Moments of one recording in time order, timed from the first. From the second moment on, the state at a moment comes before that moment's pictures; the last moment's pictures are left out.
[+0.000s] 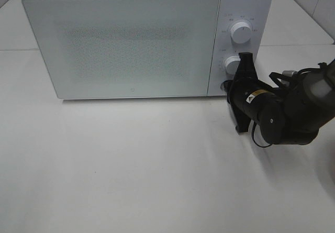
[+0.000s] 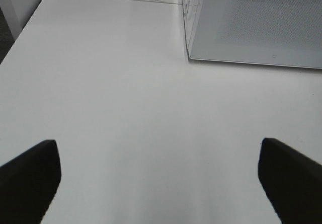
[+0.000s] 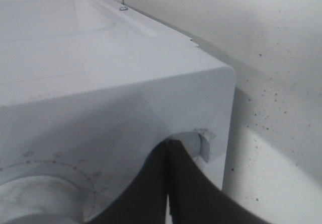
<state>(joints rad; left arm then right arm) 0.02 0.00 -0.52 -0.06 1.09 -0.02 0.39 2.14 -0.76 0.29 -1.00 1.46</state>
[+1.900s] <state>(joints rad) 0.02 0.00 -0.52 -0.06 1.09 -0.02 0.38 1.66 -0.57 0.02 -0.47 1.27</state>
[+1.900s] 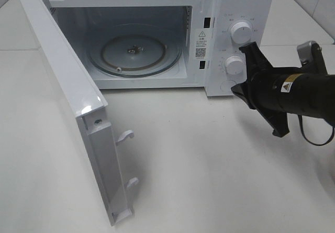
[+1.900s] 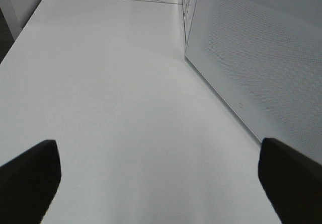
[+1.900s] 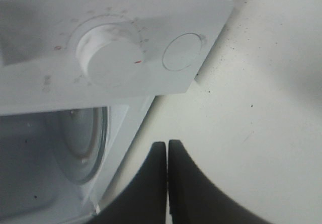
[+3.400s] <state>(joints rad) 0.02 0.00 -0.52 -0.06 1.09 -0.02 0.27 1.21 -0.65 -0.13 0.66 0.22</state>
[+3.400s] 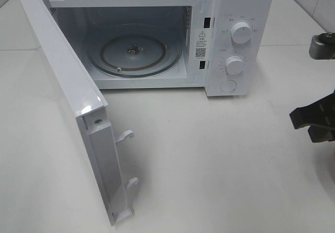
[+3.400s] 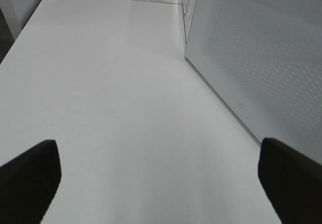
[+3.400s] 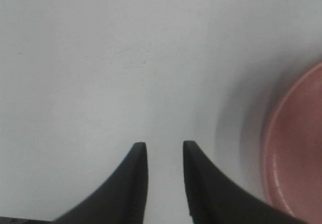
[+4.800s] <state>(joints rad) 0.02 0.00 -0.52 -0.06 1.09 -0.02 0.03 1.33 -0.65 -0.29 0.67 0.18</state>
